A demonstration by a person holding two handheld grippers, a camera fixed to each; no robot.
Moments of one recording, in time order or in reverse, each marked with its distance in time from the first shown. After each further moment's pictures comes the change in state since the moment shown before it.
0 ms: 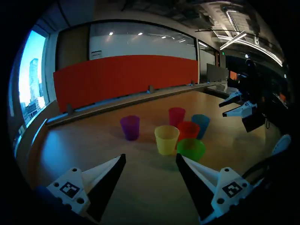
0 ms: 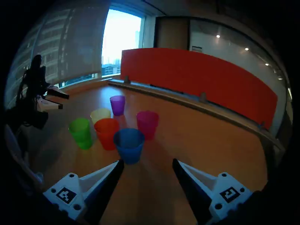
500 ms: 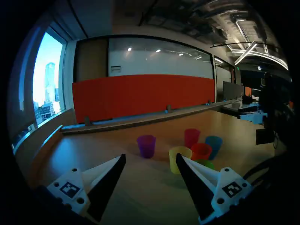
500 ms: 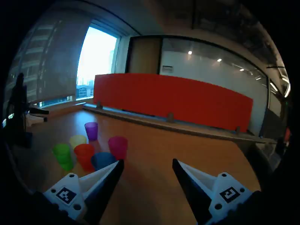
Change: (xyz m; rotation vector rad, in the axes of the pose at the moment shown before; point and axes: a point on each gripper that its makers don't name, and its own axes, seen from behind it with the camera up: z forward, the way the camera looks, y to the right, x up) left arm 0.040 -0.024 -0.011 0.180 0.175 -0.053; right arm 0.052 0.055 -0.034 -0.269 0.225 0.072
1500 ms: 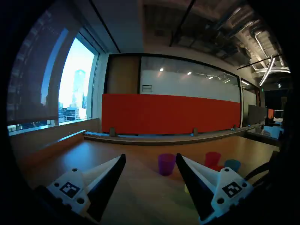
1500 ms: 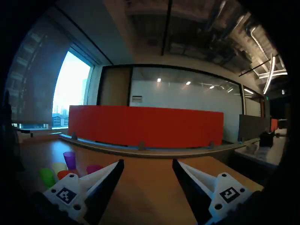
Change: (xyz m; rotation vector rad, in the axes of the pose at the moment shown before) left arm 0.015 -0.022 -0.003 0.278 0.201 -0.109; right arm 0.029 0.041 -0.020 -0.237 0.248 0.080
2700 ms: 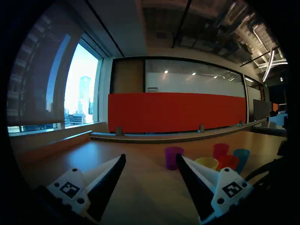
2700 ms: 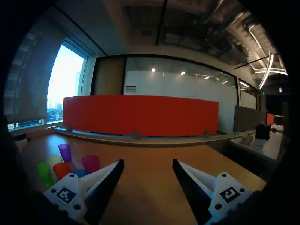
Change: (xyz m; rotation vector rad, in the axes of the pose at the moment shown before) left arm -0.042 -0.009 -0.003 0.060 0.030 0.038; right arm -0.024 0.005 -0.005 -0.062 -0.080 0.003
